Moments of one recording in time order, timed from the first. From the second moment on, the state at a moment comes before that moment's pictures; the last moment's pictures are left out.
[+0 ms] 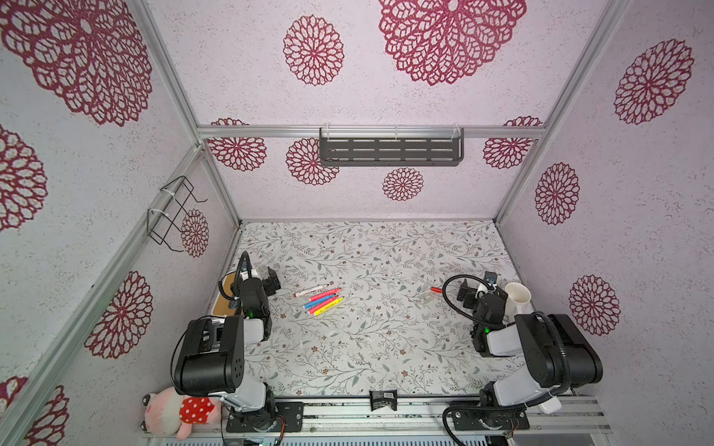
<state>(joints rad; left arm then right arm) 0.10 1.53 0.43 0.84 -0.30 -0.09 0.04 1.54 0.24 1.05 0.31 0.03</state>
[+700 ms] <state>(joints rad) -0.34 1.23 0.95 -0.13 -0.30 -0.41 0.10 0.94 0.69 -0.04 -0.16 0.46</state>
